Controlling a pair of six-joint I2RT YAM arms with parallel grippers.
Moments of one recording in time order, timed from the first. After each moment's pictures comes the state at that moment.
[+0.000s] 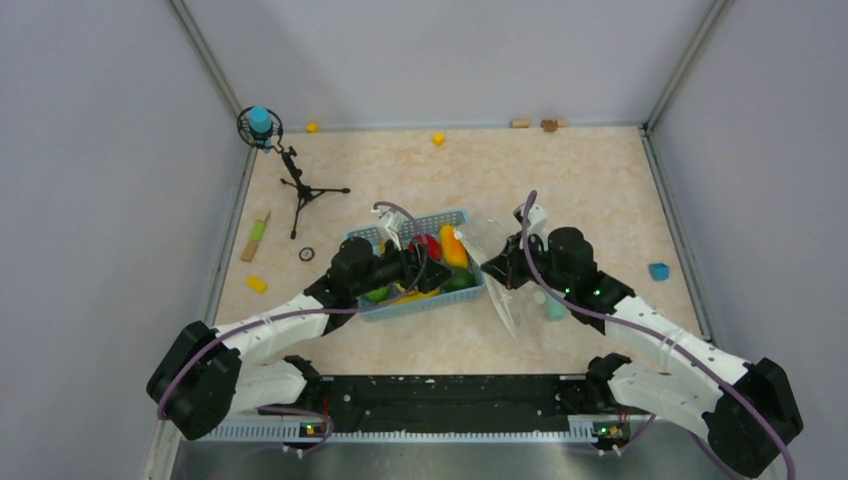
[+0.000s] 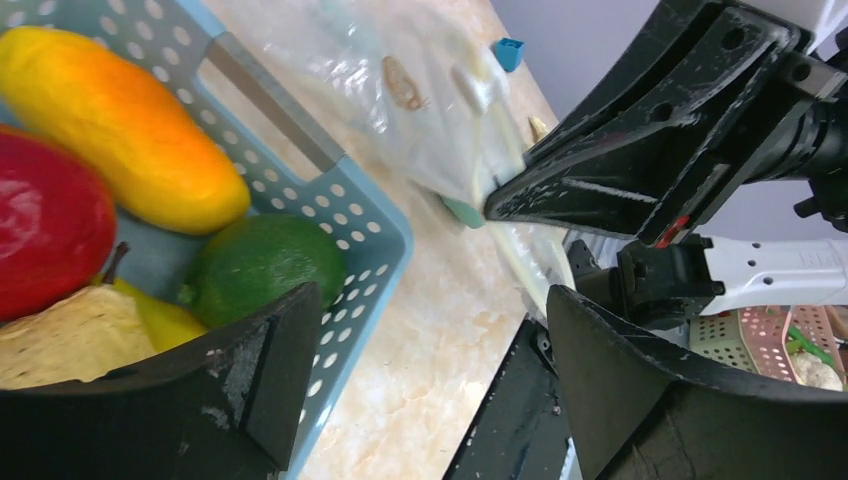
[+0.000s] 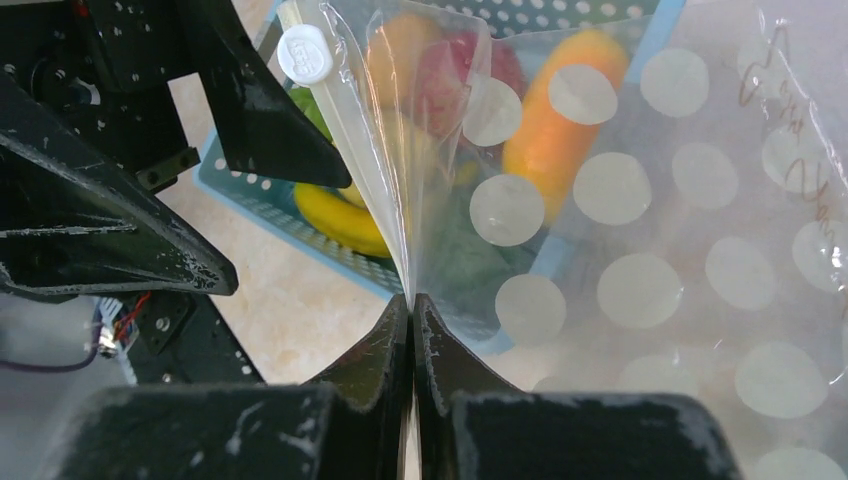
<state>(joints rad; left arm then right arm) -0.68 1.16 0.47 0.50 0.38 -0.71 0.62 0.94 0.54 0.03 -0.29 0.37</state>
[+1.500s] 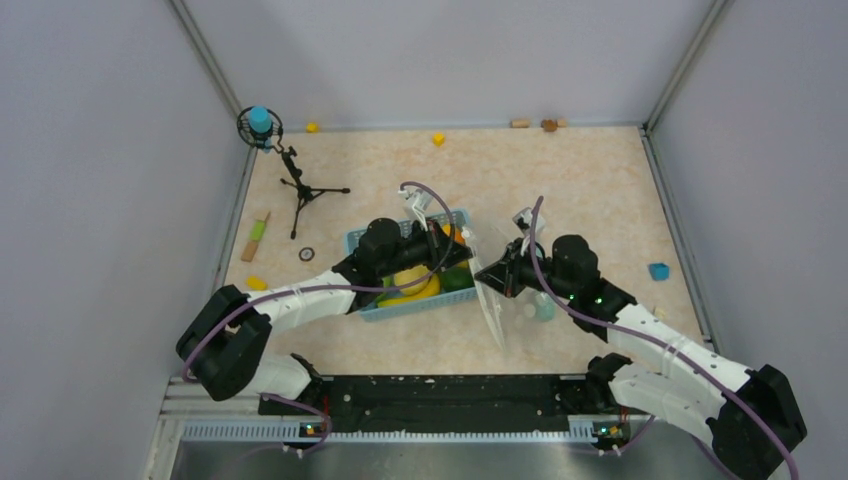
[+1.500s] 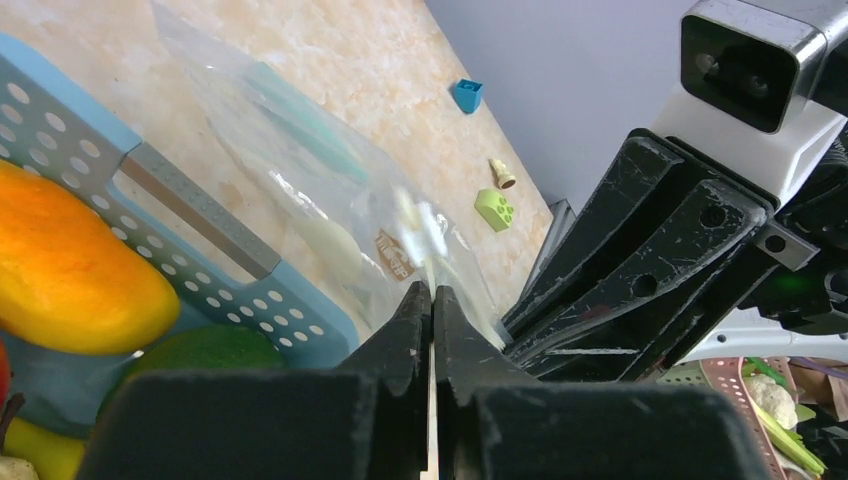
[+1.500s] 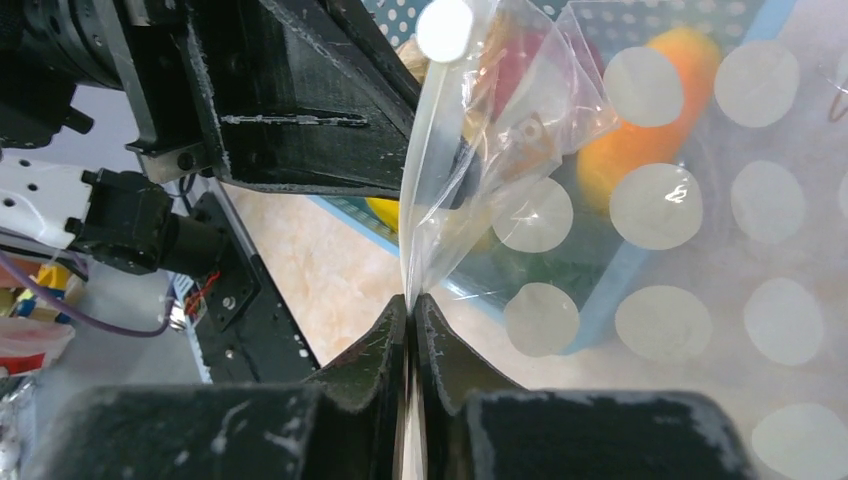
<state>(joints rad) -0.75 1.39 0.68 0.58 0.36 -0.77 0.63 0.90 0.48 0.13 -0.41 0.44</state>
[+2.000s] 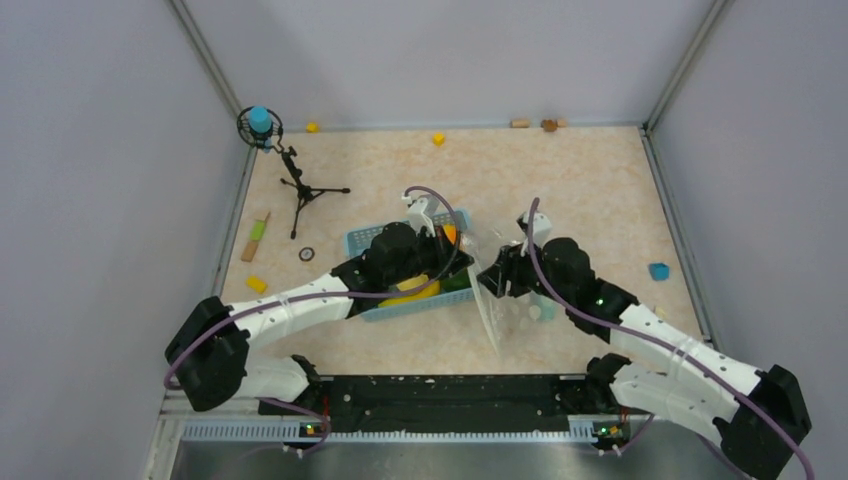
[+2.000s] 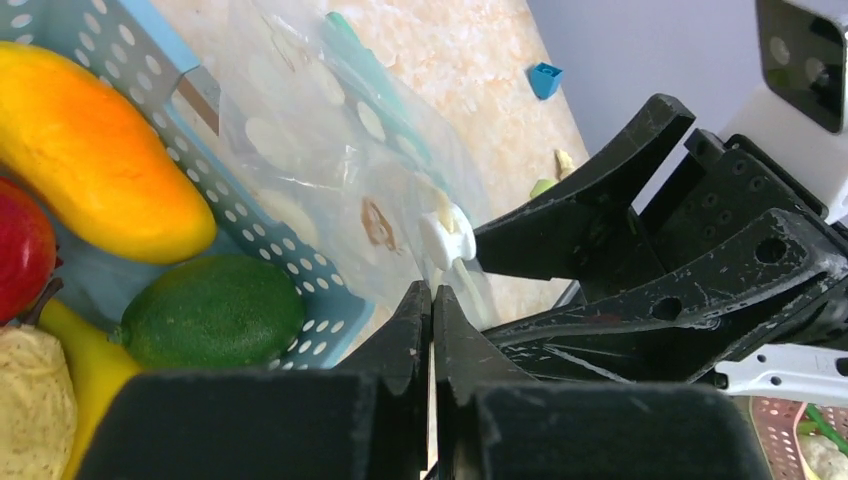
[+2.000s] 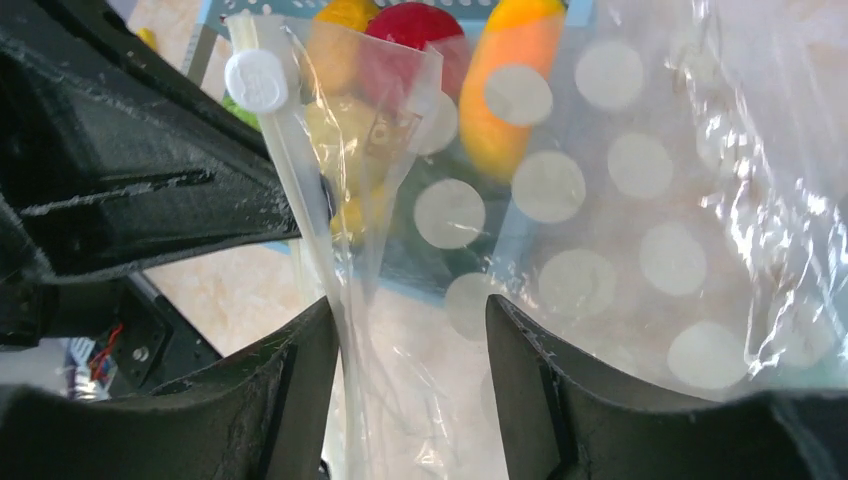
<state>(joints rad) -0.86 1.31 0.76 0.25 0.11 -0.77 0.70 0.87 0.53 -0.08 -0.12 0.47</state>
